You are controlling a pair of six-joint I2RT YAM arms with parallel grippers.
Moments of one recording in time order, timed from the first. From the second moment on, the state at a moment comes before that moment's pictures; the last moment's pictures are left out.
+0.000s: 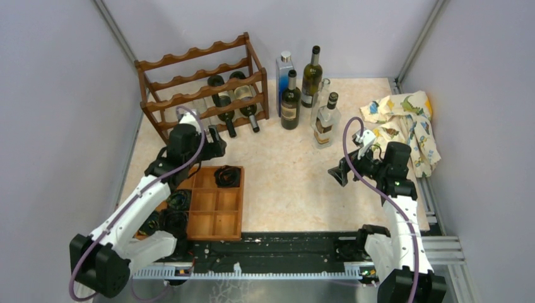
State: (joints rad) left arm -0.40 1.07 0.82 -0.28 -0.16 -0.37; right arm -0.17 0.78 0.57 -0.39 -0.84 -0.37
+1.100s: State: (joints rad) left arm 0.10 1.27 0.31 0.60 0.38 -1.05; right arm -0.17 0.77 0.57 -0.40 -0.84 -0.38
